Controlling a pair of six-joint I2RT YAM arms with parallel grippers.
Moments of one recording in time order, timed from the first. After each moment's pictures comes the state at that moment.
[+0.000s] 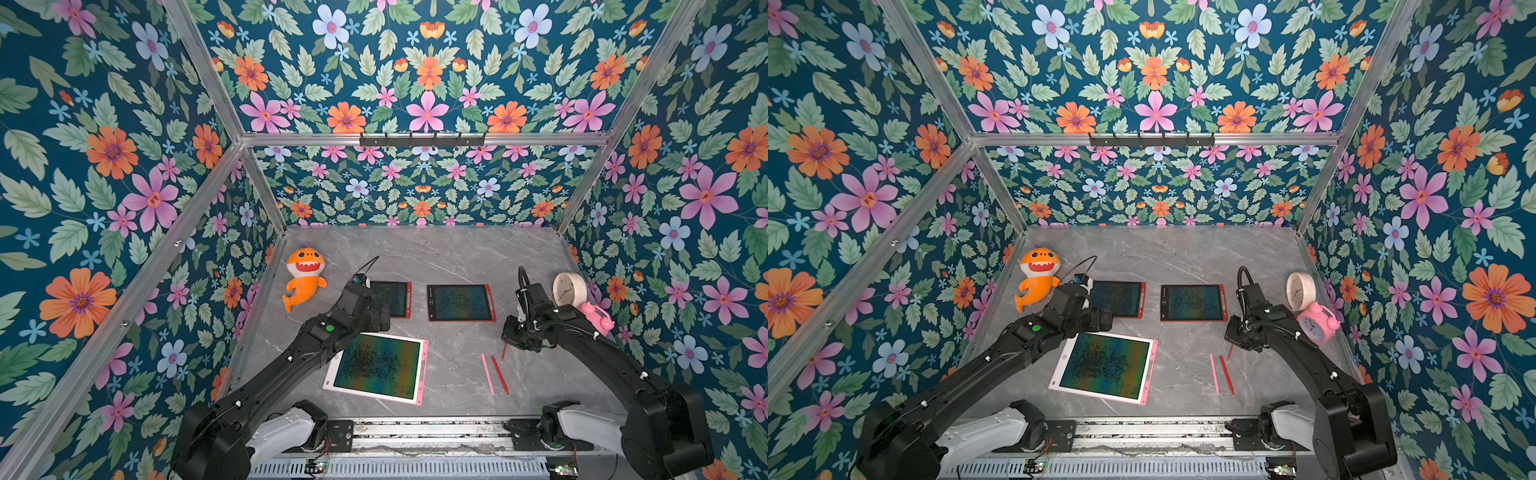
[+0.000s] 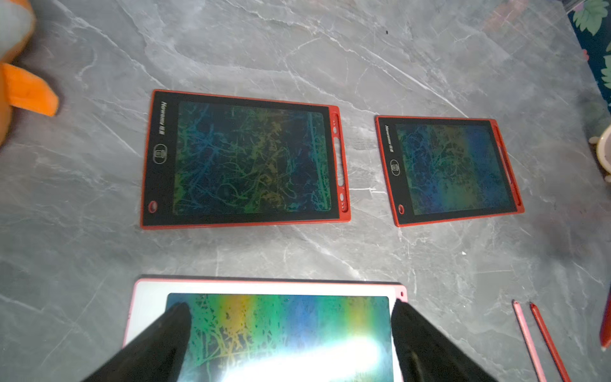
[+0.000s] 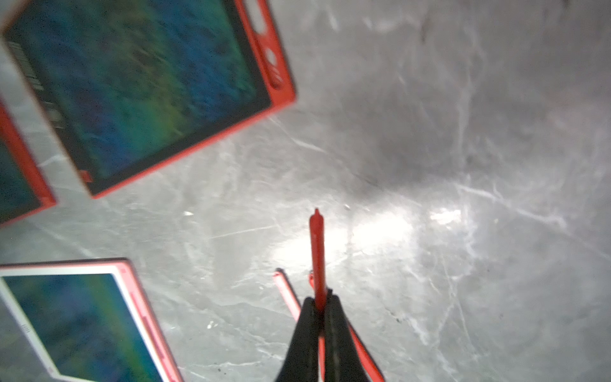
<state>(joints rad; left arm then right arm) -0.62 1.11 0.78 -0.48 -0.12 -0.48 0.22 1.20 0.80 -0.81 -0.14 0.60</state>
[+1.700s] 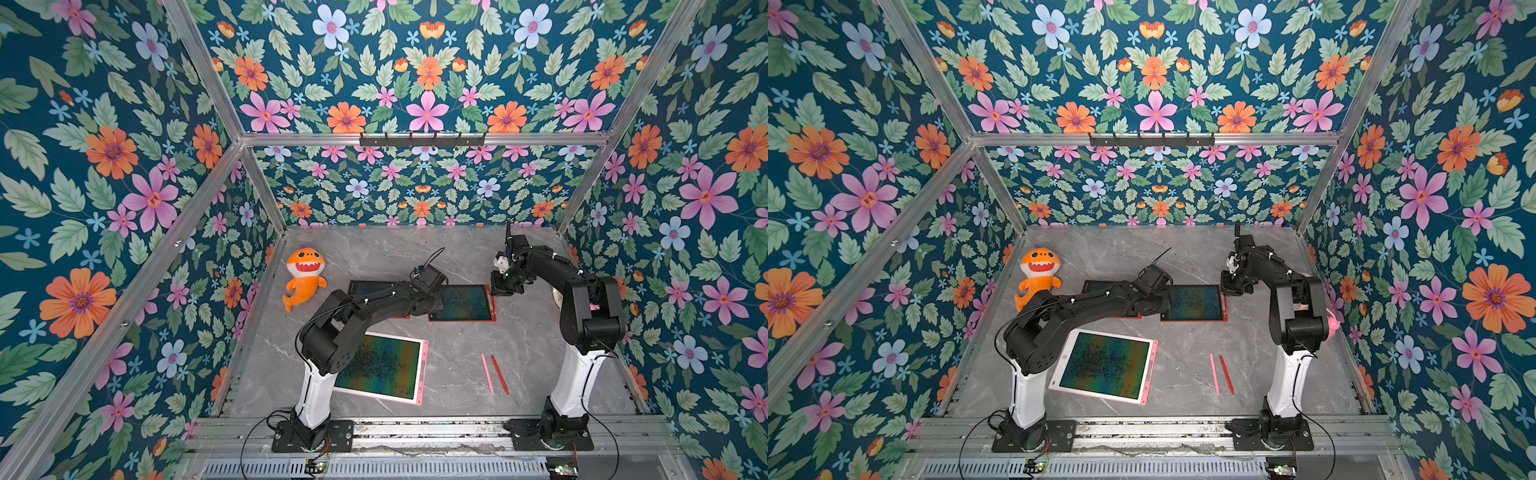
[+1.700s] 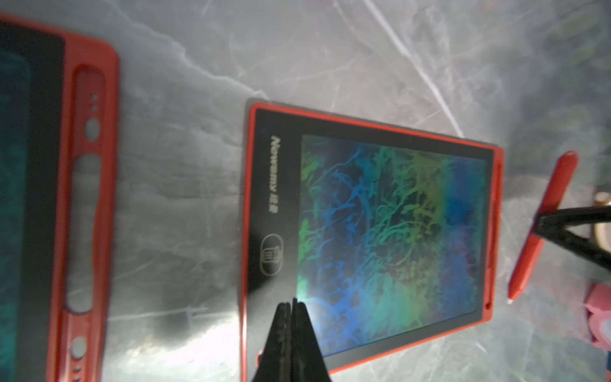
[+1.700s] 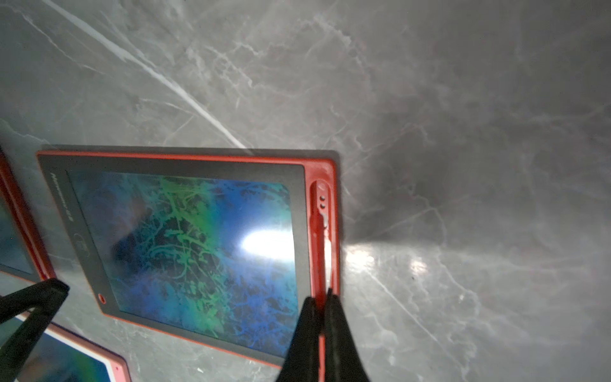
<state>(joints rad) -0.81 2.01 1.34 -0.33 -0.05 -0.86 0.07 1.99 1.46 -0.84 -0.25 0.14</state>
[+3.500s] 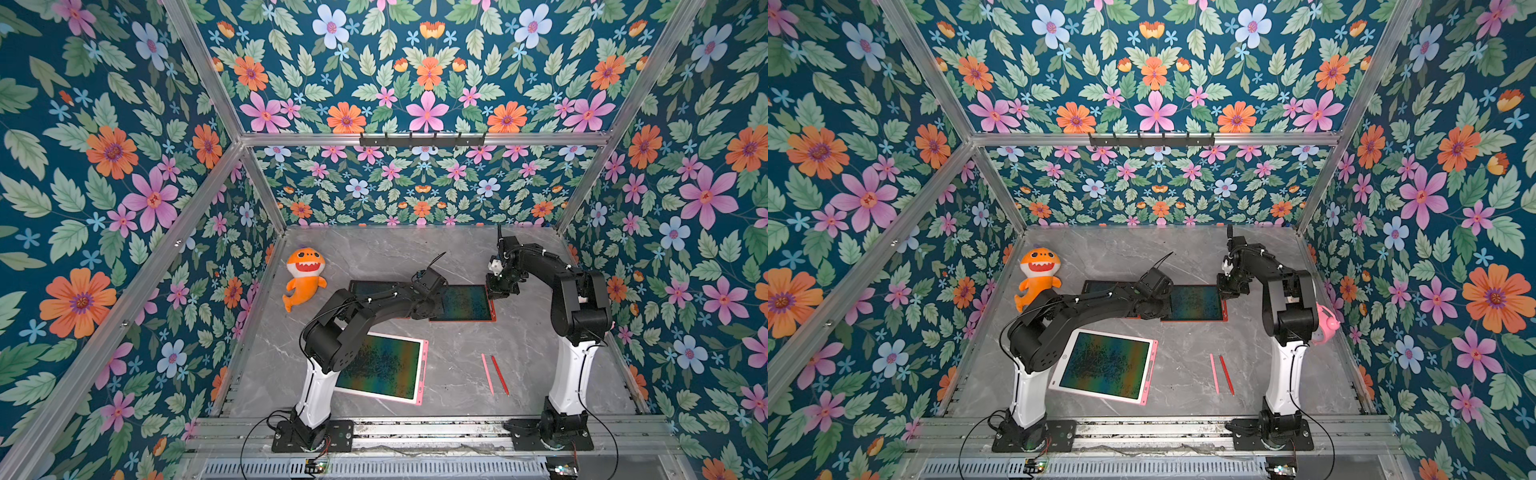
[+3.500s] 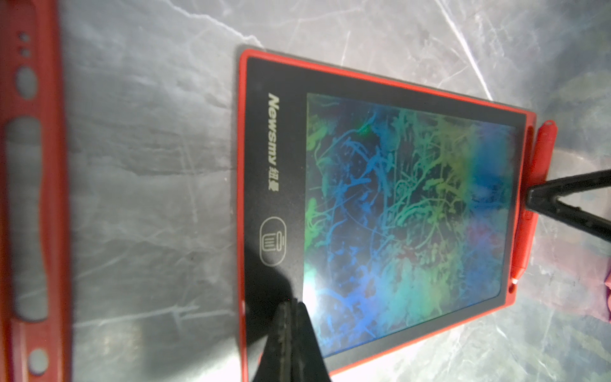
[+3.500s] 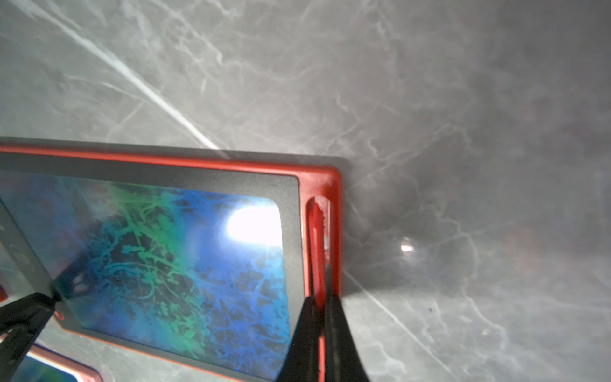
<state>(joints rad) -0.81 2.04 1.34 -0.32 0.00 -0.83 0.10 2.09 1.54 -0.92 -0.21 0.13</state>
